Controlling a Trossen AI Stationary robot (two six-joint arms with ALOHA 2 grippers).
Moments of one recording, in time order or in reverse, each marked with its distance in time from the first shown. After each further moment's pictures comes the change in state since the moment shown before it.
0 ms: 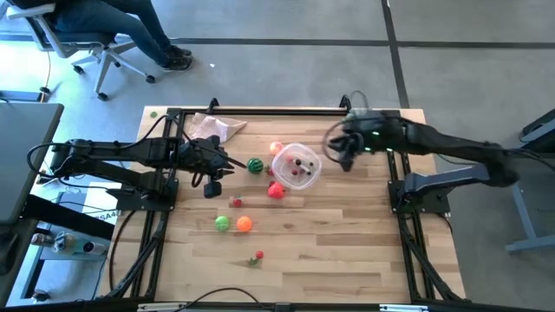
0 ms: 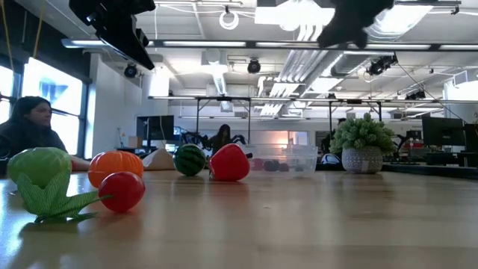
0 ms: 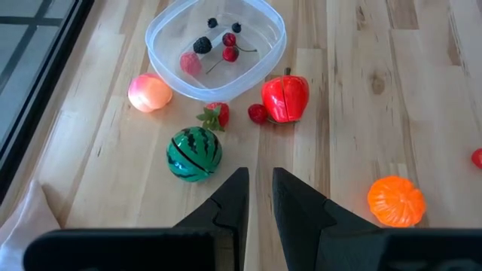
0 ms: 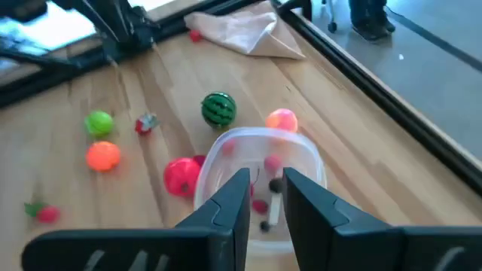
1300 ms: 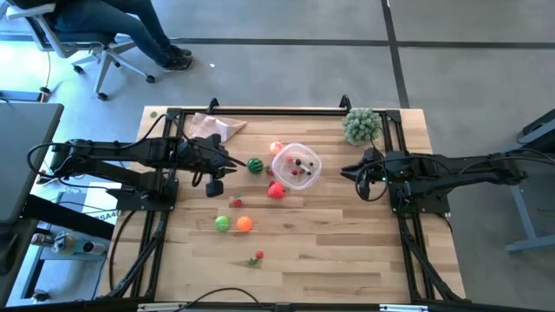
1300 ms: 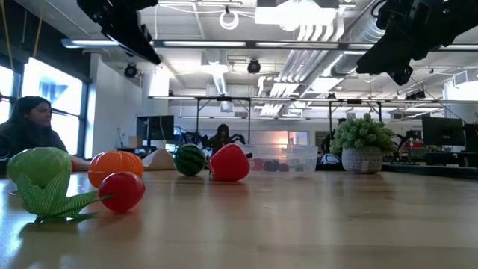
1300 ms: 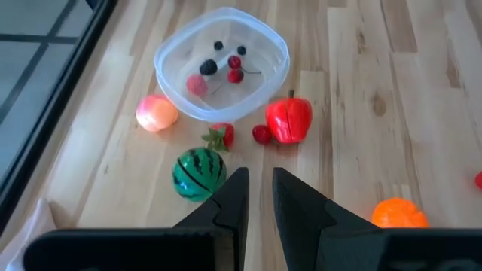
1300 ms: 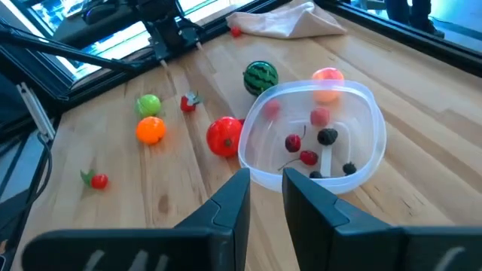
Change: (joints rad) left arm 0.000 0.000 0.000 0.061 -0.017 0.003; right arm 0.269 -0.414 -0.551 0.308 0.152 0.181
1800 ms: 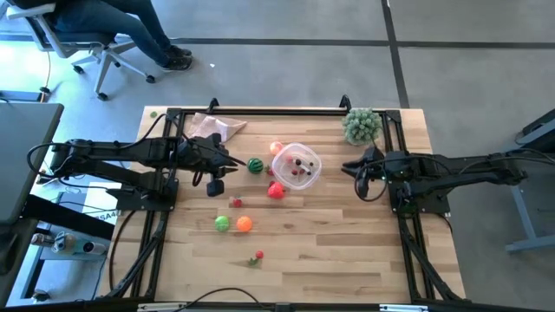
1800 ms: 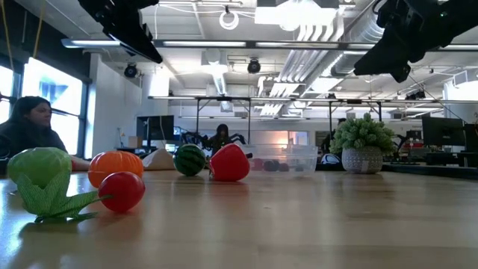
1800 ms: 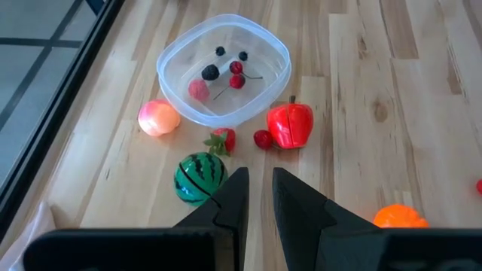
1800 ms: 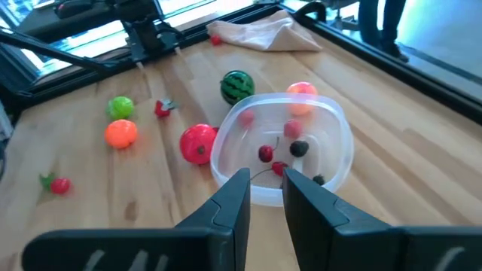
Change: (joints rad) left arm 0.000 0.000 0.000 0.014 -0.003 0.000; right arm -0.001 0.000 0.000 -0.001 0.090 -0.080
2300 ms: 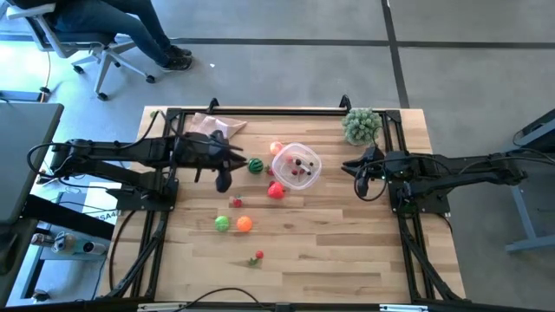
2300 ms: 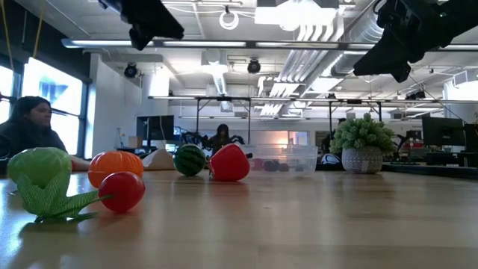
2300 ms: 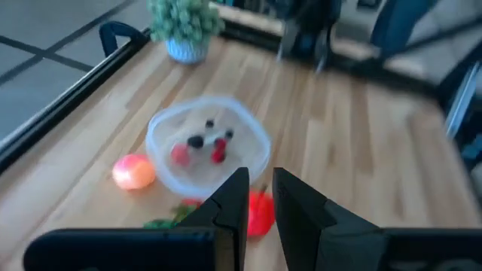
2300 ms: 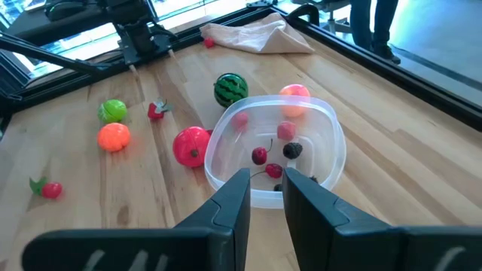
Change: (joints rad) left arm 0.000 0.002 0.000 0.247 0.003 -0.275; right arm 0.000 0.000 0.000 0.000 0.016 0.004
